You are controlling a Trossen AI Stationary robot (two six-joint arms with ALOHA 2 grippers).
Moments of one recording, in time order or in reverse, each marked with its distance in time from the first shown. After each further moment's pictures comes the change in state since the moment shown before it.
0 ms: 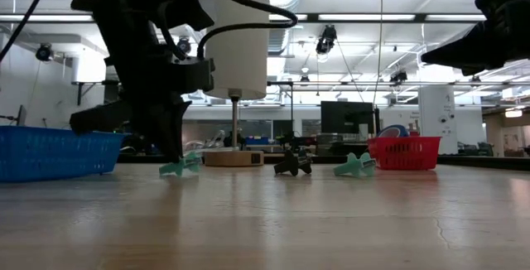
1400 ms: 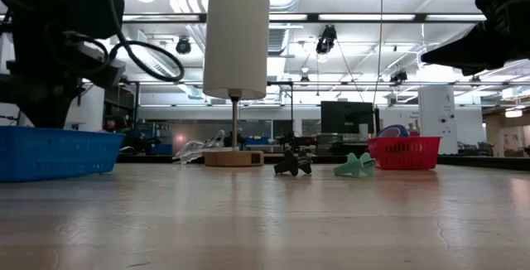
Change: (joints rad) left arm -0.131 -0.240 -0.145 -0.603 0.116 -0.892; right arm 0.000 0.000 0.000 0.000 0.000 0.000
